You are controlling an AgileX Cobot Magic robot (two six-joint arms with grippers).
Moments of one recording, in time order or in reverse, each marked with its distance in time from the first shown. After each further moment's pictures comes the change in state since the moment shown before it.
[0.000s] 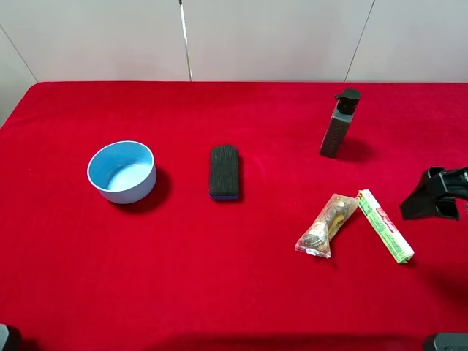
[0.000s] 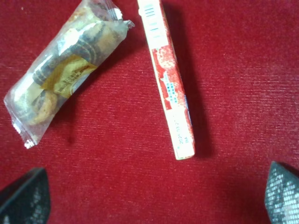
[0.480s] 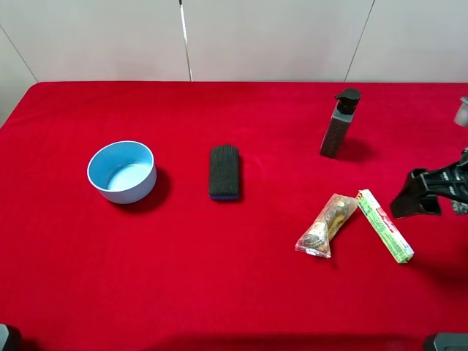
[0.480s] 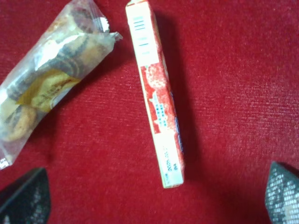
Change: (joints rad) left arm 0.000 0.000 0.000 0.000 0.000 0.000; right arm 0.023 0.150 0.000 -0.005 -0.129 -0.057
